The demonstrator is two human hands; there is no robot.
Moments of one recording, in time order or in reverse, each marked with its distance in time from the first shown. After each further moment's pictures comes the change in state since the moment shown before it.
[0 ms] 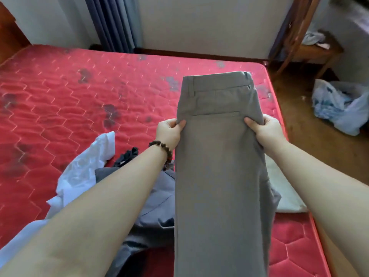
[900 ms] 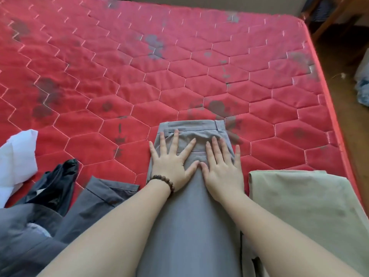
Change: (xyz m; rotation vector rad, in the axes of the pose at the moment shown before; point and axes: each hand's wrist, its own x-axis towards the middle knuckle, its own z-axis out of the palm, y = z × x) left_hand 0.167 -0.258 0.116 1.421 -0.169 0.218; right_hand 0.129 0.255 0.148 -1.278 -0.256 -0.389
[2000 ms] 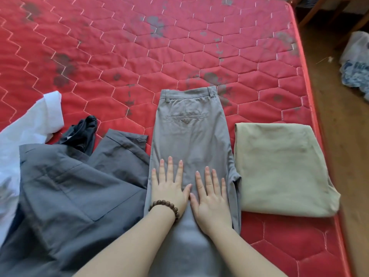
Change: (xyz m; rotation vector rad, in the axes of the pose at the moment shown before) left_hand -0.208 0.039 0.017 0.006 -0.235 -0.107; right_hand -0.219 -0.057 0.011 0.209 -0.074 0.049
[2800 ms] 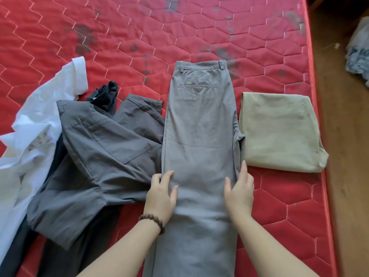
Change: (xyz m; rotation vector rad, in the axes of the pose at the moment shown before) left_hand -0.160 -0.043 0.017 -0.758 0.182 -0.101; right_hand -0.108 0.004 -0.029 0.542 0.103 0.534
